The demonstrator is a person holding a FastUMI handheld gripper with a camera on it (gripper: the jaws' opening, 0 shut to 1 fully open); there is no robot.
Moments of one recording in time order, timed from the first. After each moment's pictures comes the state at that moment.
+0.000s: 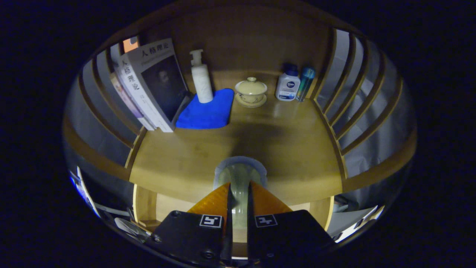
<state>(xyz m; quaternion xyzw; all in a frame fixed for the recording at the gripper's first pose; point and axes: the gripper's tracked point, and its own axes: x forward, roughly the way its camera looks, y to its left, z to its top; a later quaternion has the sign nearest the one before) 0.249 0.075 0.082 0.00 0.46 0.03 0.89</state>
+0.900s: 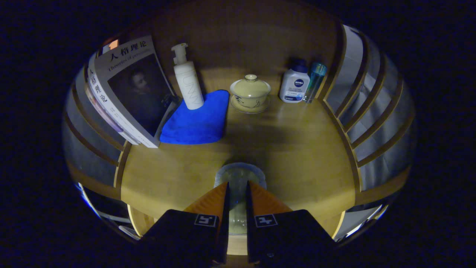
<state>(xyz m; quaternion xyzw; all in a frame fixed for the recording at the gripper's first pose) 0.300 0.081 0.053 0.01 0.46 0.02 0.89</state>
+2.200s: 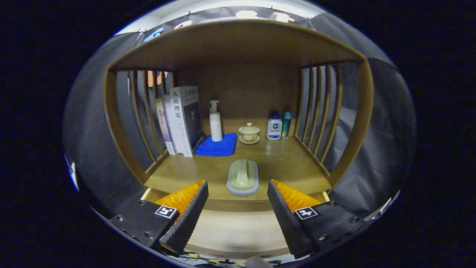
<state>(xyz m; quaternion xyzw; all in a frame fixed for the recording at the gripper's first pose) 0.121 0.074 0.111 0.02 0.18 0.04 0.98</state>
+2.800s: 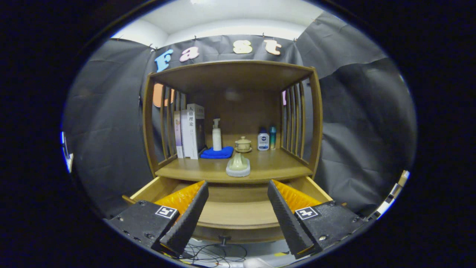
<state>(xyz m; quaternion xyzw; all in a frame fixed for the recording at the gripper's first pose) 0.010 0.062 0.058 0.00 0.04 0.02 1.00</state>
